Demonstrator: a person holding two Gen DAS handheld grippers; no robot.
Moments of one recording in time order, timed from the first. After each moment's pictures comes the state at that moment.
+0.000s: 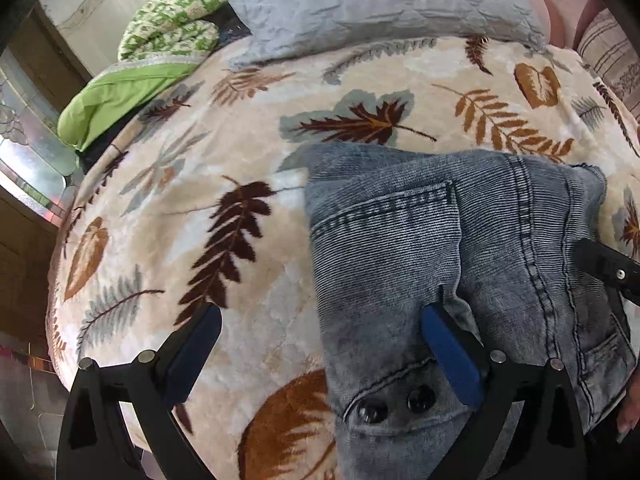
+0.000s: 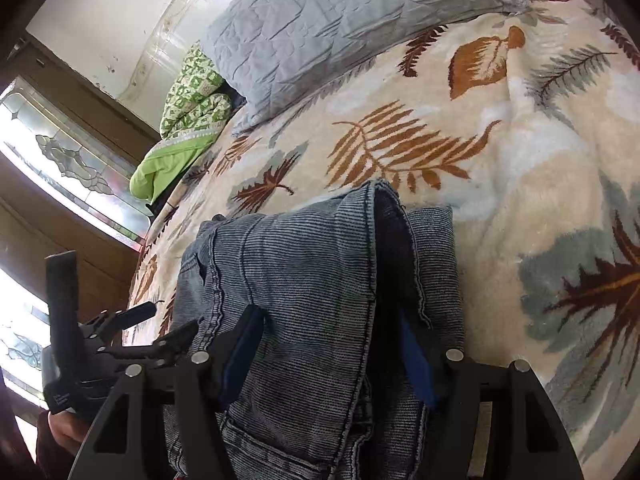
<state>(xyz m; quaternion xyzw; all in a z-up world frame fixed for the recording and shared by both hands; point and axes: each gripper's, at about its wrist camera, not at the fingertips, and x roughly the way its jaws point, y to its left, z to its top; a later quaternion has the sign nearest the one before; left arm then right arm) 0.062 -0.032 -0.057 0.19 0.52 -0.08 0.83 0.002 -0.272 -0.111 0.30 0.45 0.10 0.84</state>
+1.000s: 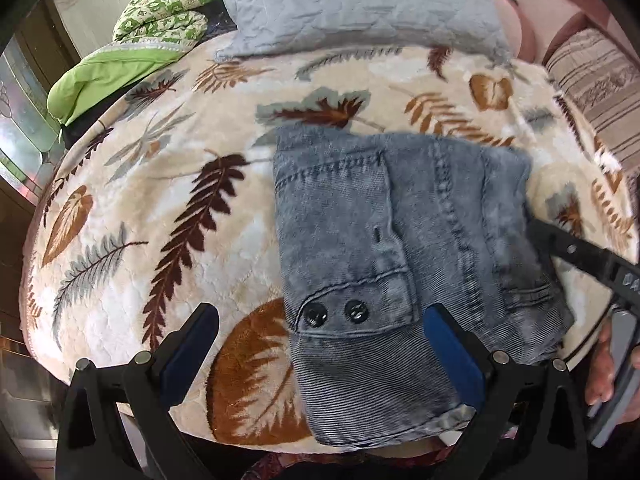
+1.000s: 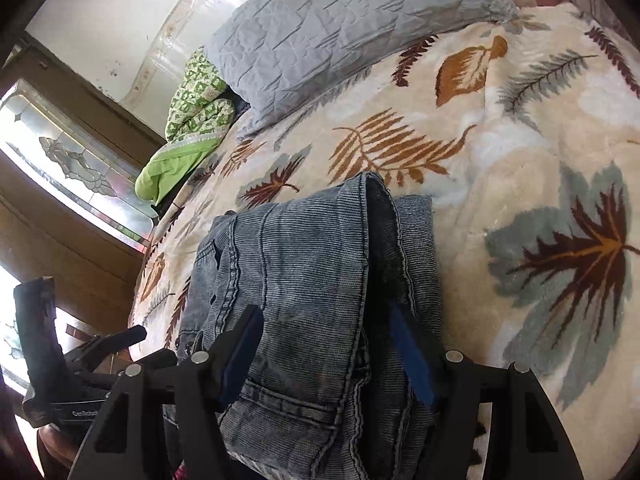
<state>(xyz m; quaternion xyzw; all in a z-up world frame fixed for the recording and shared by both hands) 0.017 -0.022 -0.037 0.13 0.55 -0.12 0.82 -0.030 -0.277 -0.090 0.30 0.45 0.09 0.84</state>
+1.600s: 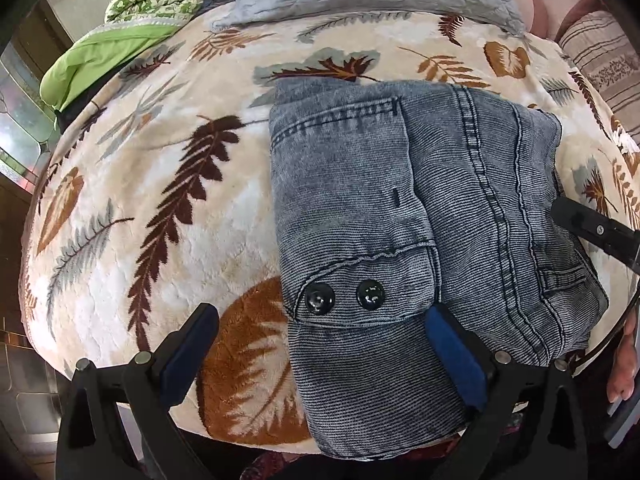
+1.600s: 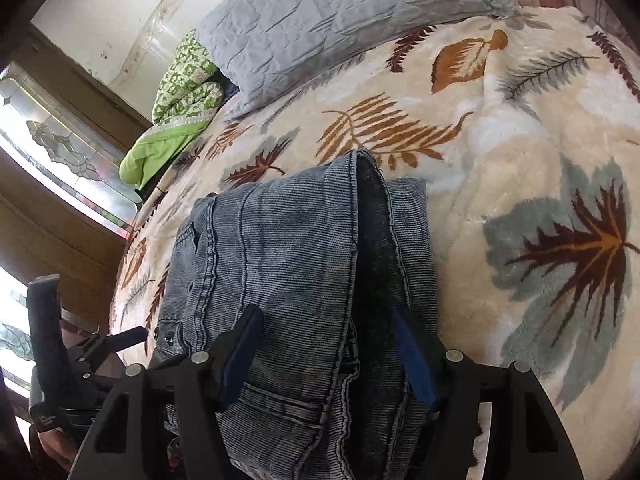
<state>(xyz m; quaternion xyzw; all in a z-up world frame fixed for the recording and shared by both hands) 0.023 -0.024 -0.064 0.15 0.58 -0.11 0.80 -0.025 -0.270 -0.099 0.28 0.47 0.07 0.83</state>
